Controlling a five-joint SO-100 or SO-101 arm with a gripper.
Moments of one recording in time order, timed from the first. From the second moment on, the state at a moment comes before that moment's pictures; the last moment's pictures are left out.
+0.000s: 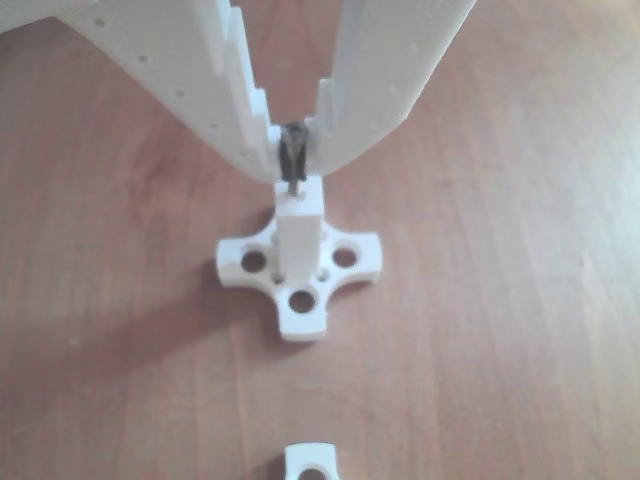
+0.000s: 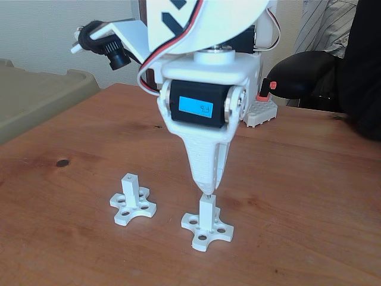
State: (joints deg) arm -9.1 86.6 95.2 70.3 4.4
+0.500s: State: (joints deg) arm -7.6 85.3 94.7 69.7 4.0
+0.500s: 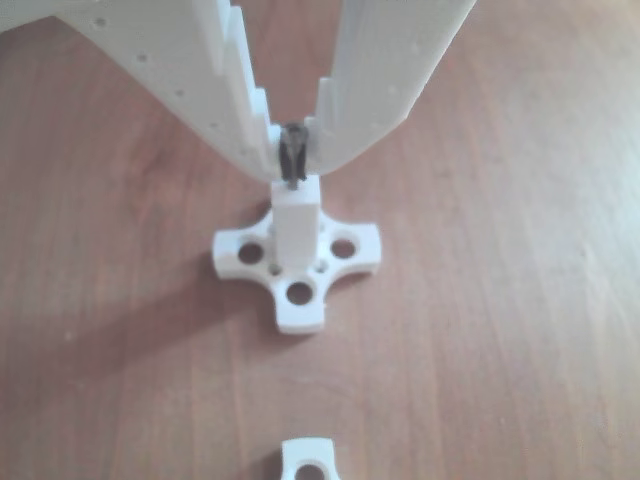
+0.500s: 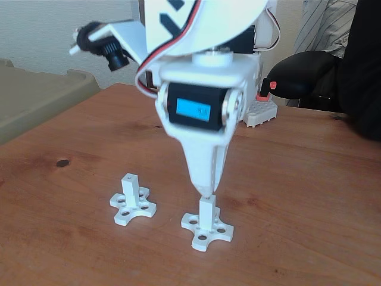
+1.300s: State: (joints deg) arm -7.2 85.0 94.8 71.7 3.4
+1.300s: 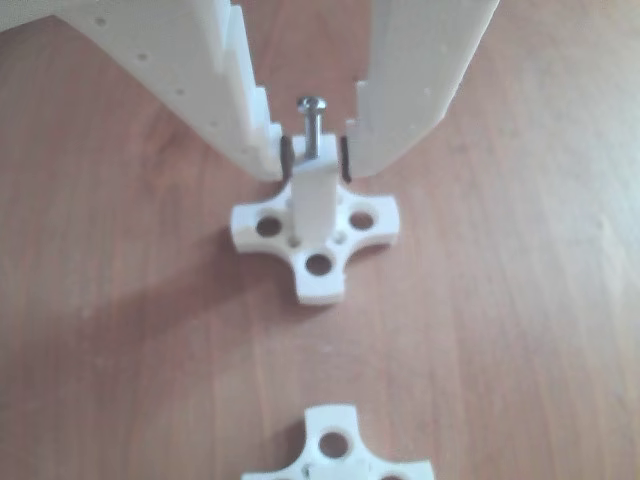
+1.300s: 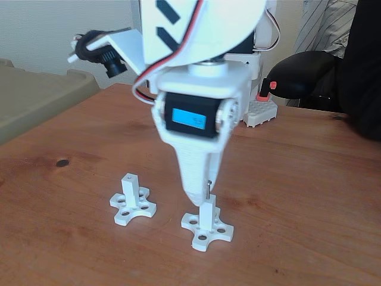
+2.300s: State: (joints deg) arm -3.9 108.6 102.9 76.0 -1.1
